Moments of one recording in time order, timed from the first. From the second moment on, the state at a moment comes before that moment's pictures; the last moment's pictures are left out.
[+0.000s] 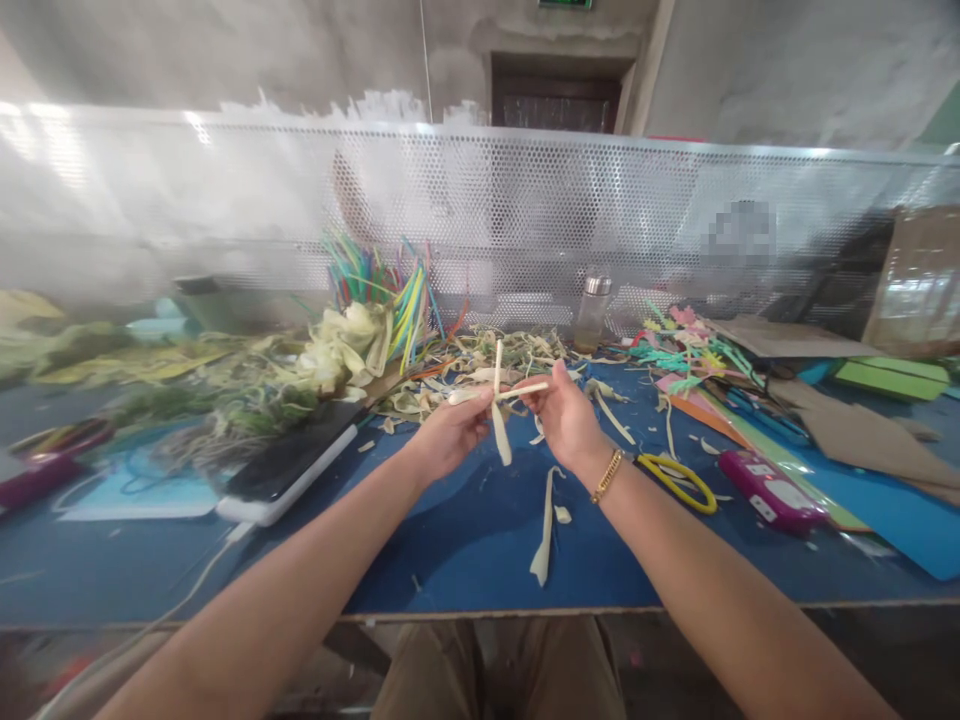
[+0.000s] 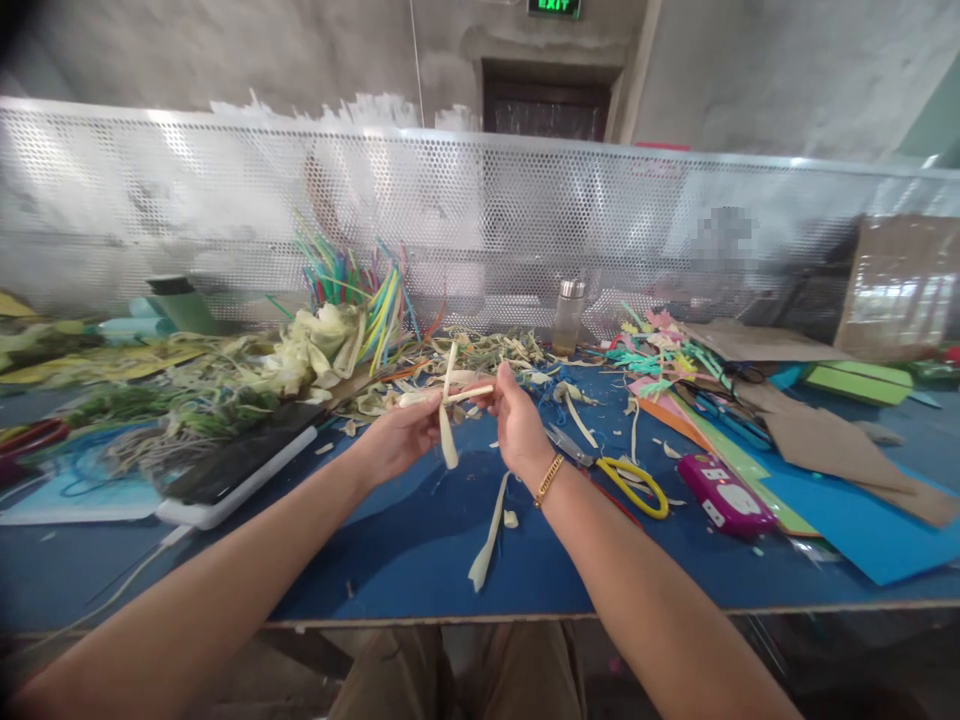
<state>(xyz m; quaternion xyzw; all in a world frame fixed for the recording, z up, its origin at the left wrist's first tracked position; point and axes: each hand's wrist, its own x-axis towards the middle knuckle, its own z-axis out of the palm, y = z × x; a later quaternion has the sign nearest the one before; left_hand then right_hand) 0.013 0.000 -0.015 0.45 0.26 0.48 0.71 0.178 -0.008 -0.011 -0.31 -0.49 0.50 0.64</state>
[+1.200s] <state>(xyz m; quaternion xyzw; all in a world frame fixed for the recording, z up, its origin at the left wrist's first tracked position) 0.016 0.000 -0.021 0.51 0.24 0.48 0.68 0.177 -0.002 -0.017 -0.34 -0.44 0.48 0.67</state>
